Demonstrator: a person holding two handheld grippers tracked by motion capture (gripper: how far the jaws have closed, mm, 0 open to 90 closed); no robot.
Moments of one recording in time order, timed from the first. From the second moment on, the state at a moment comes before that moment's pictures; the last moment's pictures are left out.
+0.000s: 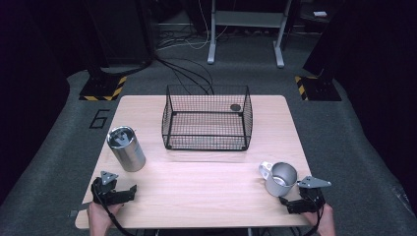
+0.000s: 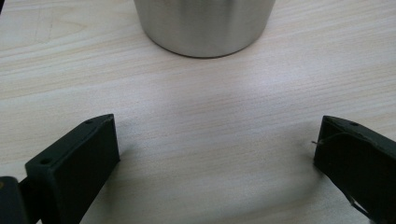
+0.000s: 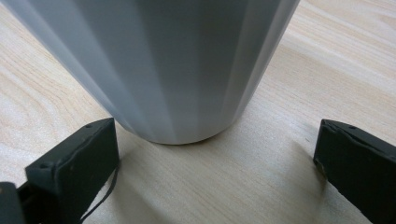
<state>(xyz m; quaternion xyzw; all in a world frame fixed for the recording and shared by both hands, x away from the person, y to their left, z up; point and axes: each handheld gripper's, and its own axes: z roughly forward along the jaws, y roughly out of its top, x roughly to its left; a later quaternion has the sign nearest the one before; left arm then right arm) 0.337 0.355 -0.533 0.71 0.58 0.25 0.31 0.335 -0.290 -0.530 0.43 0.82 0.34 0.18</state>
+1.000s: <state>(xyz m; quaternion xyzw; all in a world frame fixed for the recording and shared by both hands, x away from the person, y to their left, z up) 0.346 0.359 -0.487 0.70 0.56 0.24 0.38 0.336 -0.290 -0.530 0.43 0.82 0.34 0.18</state>
